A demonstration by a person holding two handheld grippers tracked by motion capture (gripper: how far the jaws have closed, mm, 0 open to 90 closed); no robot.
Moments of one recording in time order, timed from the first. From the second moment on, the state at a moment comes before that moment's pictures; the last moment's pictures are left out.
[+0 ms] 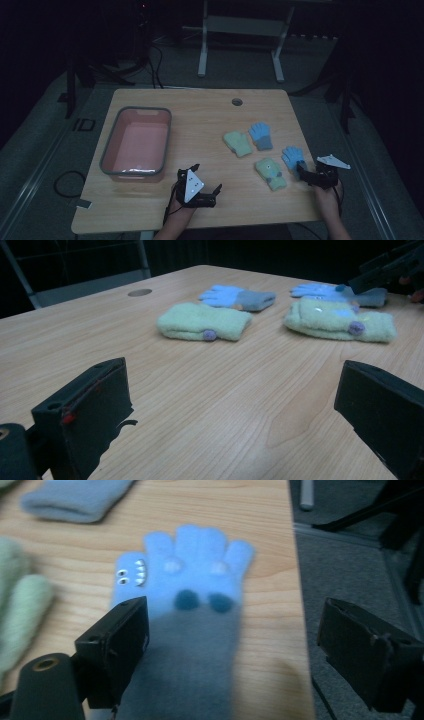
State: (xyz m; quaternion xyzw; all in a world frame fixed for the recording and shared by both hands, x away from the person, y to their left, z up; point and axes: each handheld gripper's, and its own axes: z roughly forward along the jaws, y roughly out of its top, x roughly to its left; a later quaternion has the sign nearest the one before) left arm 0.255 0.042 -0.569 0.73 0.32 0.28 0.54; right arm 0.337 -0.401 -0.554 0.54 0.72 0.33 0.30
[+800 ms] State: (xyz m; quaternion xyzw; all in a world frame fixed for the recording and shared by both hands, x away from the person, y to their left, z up) left arm 0.256 0.041 -0.569 0.73 0.32 0.28 0.53; right arm 0.346 -0.390 -0.496 0.55 0.72 0.35 0.25
